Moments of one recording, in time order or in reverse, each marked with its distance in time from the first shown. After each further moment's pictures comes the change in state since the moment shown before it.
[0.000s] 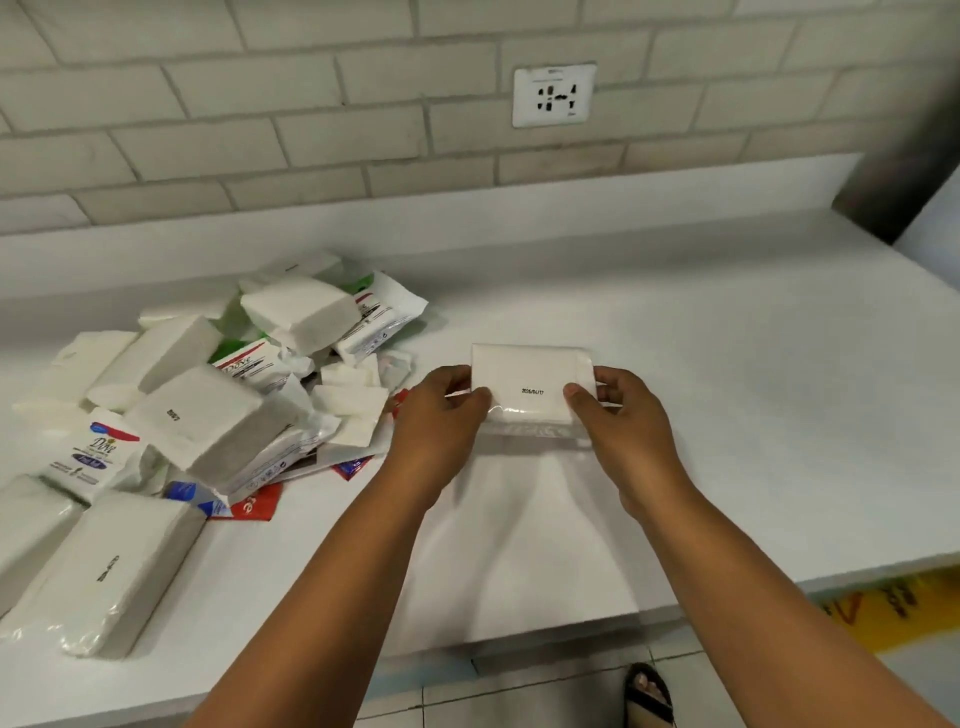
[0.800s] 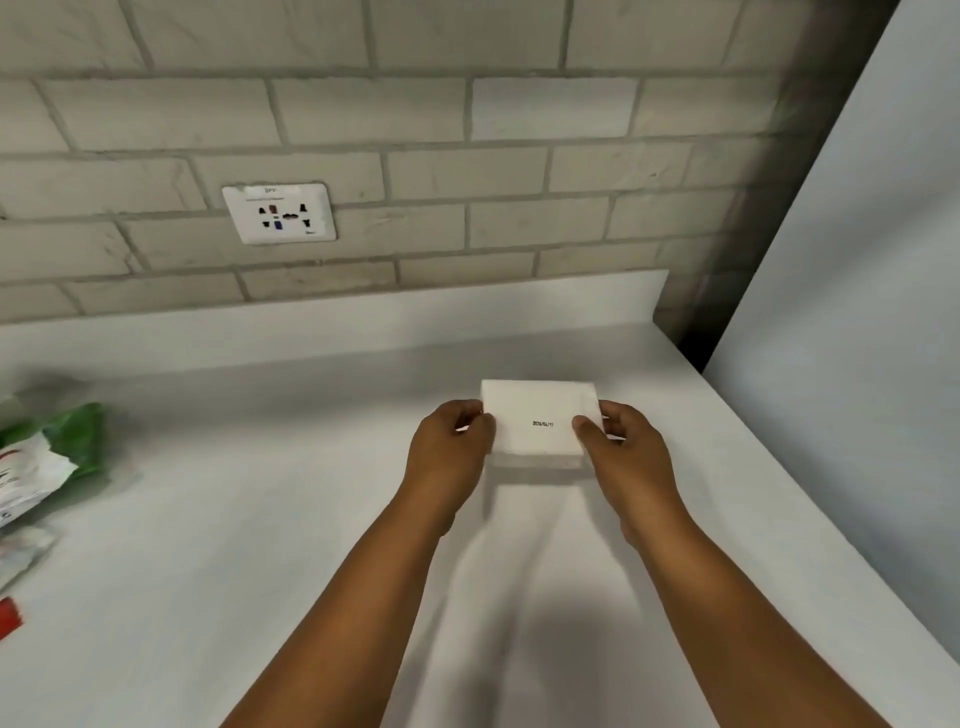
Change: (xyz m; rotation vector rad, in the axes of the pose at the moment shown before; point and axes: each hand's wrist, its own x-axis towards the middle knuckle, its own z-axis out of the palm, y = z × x) left_hand 0.116 0.141 0.353 -0.118 -0.108 -0.013; right_hand 0.261 0.032 -0.292 -0.024 0.111 -0.006
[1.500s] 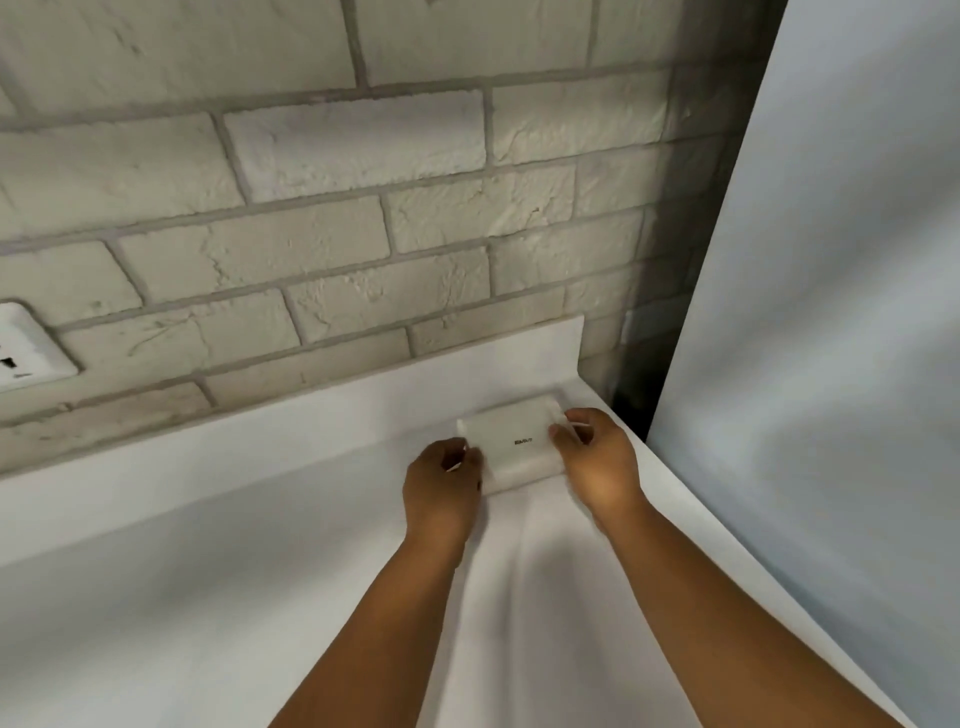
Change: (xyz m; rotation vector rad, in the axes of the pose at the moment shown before) left_hand 0.186 -0.002 0.158 0.100 0.014 0.021; right_hand 0.221 0.050 -0.034 -0.041 0.130 0.034
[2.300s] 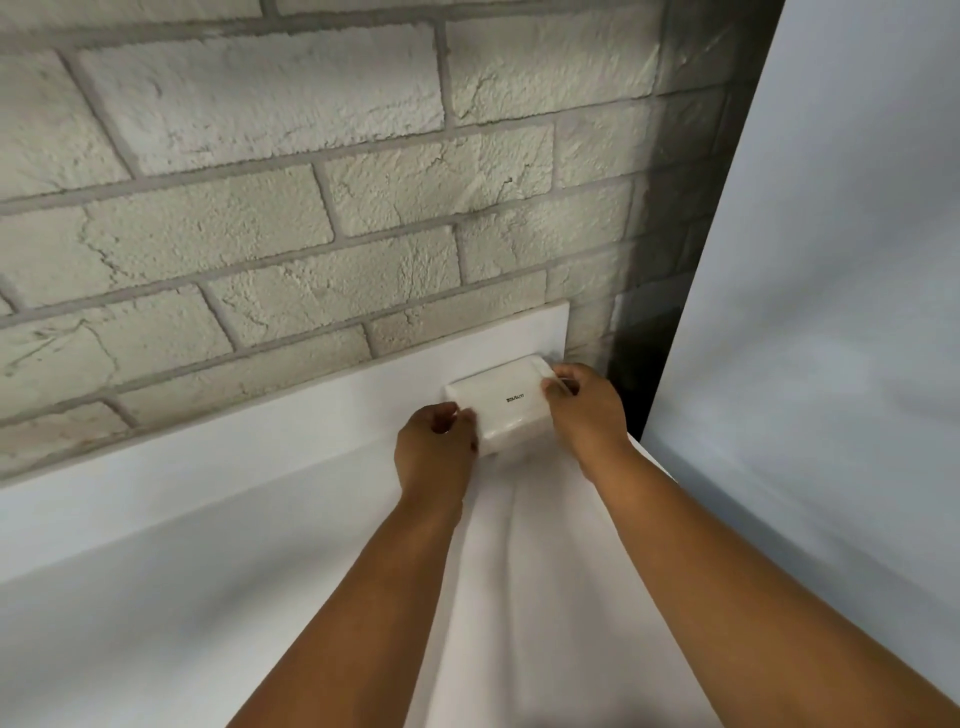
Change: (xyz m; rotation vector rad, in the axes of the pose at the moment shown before) left_hand 0.072 0.004 0.047 -0.165 0.044 -0.055; right_hand 0.080 0.000 0.008 -0.081 0.052 -0.021
